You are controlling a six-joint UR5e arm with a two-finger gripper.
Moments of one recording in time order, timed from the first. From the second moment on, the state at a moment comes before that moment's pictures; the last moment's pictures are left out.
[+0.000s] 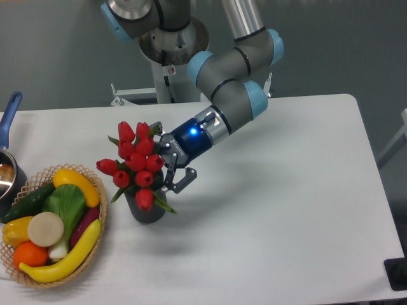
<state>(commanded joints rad) 2.60 -1.84 -2.06 -0.75 0.22 1.43</state>
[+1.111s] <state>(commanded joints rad) 2.64 -1.60 -1.87 -0.76 1.18 1.42</state>
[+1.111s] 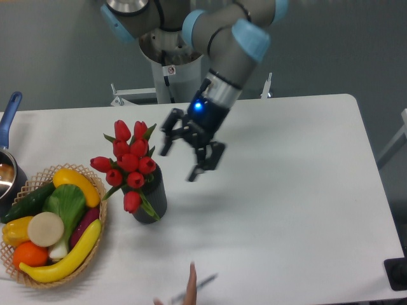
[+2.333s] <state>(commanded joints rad) 2.96 -1.53 -1.54 -1.39 1.29 2.02</state>
